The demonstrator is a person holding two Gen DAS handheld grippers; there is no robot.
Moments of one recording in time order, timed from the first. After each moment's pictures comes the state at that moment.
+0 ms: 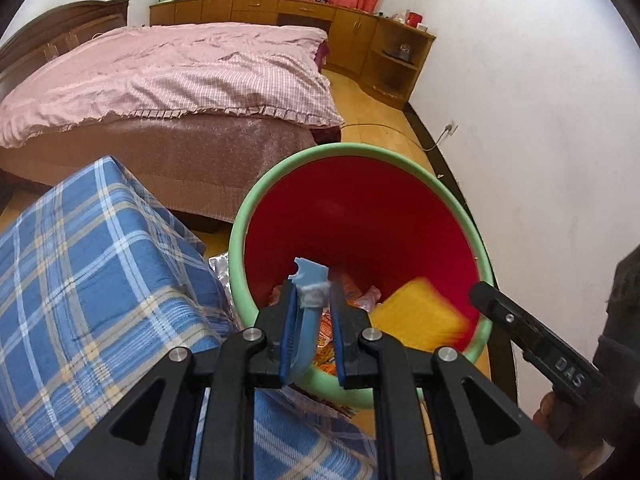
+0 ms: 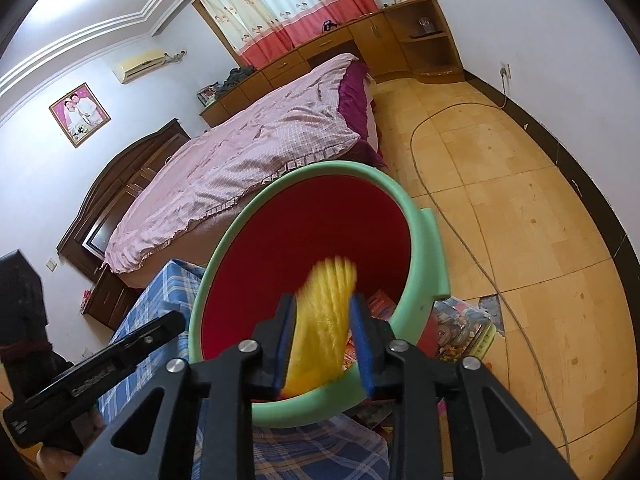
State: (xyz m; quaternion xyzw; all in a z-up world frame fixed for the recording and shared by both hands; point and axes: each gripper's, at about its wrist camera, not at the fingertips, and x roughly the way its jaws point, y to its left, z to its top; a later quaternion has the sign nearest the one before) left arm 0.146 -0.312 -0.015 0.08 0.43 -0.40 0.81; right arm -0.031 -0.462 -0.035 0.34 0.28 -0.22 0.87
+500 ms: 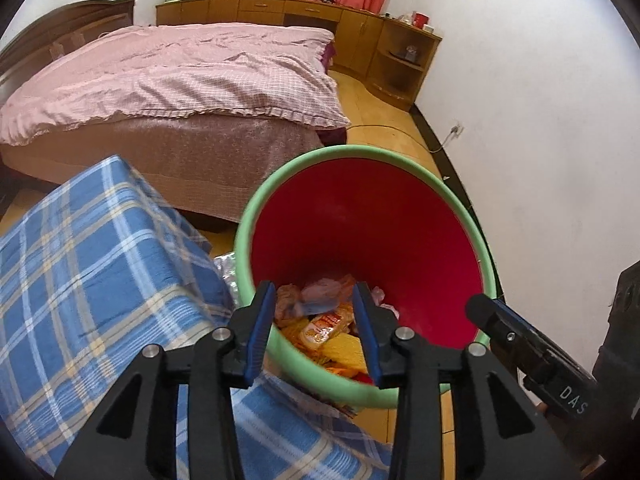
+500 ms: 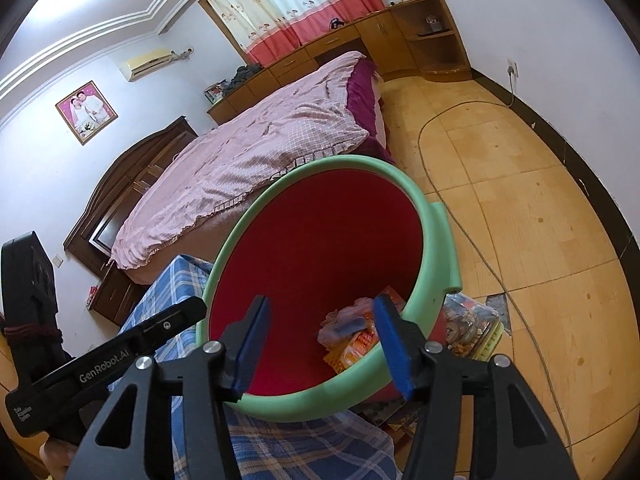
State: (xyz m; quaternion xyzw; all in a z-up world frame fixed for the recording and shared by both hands) left arm 0.141 -0.305 -0.007 0.08 0.43 -0.39 0.81; right arm -0.027 -0.452 -0.034 0.34 0.27 -0.20 0.88
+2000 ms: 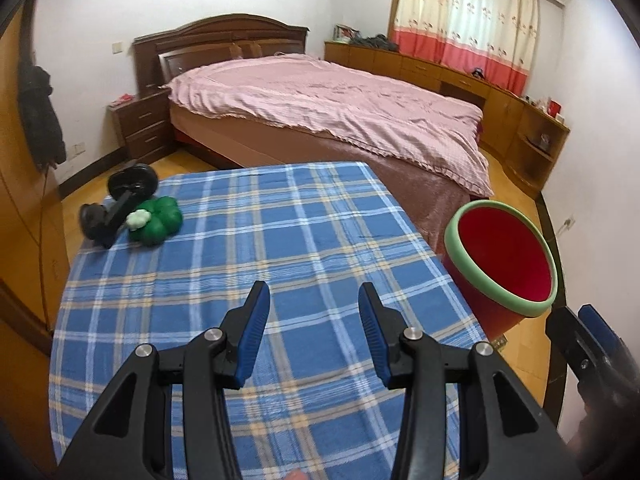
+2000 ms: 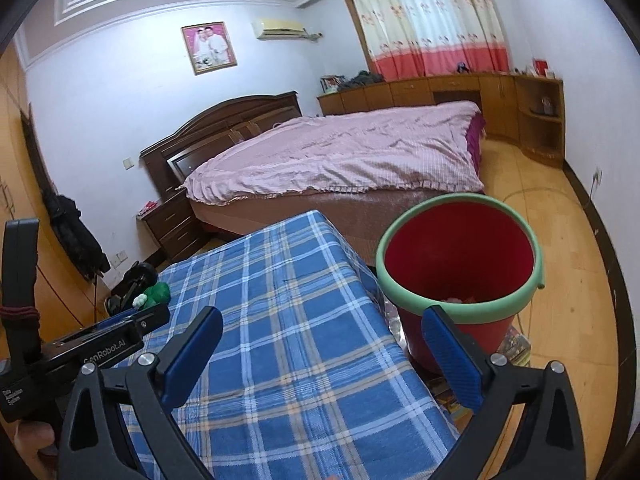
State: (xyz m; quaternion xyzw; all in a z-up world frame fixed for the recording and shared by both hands) left arm 0.042 -0.062 0.055 0.00 0.36 -0.12 0.92; right arm -0.072 -0.256 0.056 0.15 0.26 -0.07 0.95
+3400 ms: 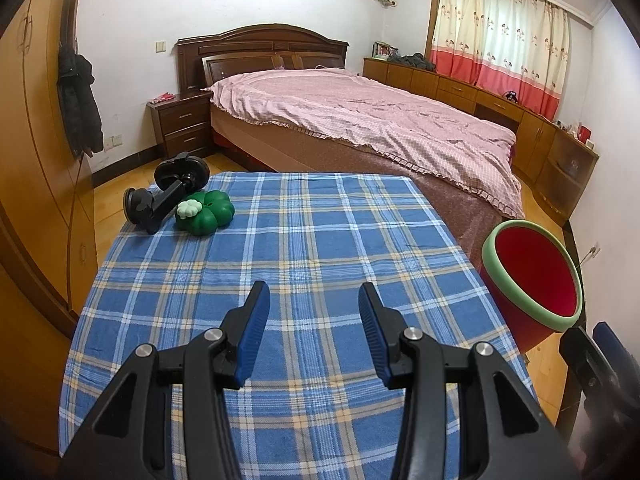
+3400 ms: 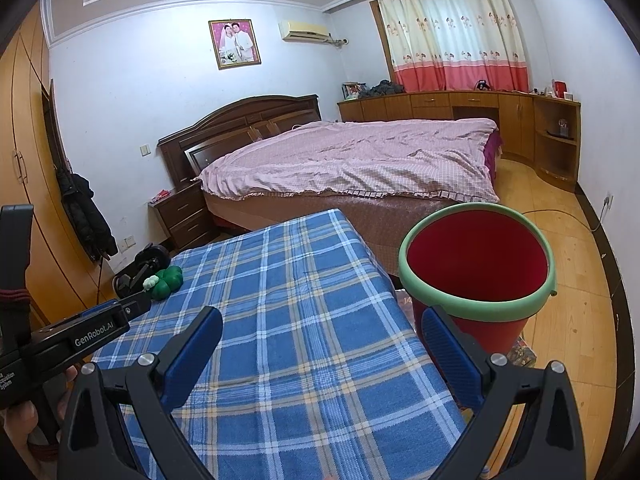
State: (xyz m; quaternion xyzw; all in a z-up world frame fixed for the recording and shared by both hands) left arm 0.032 -0.027 0.047 -0.02 0.34 -0.06 0.94; right arm -0.074 -0.233 0.045 0.13 0.25 -0.05 0.96
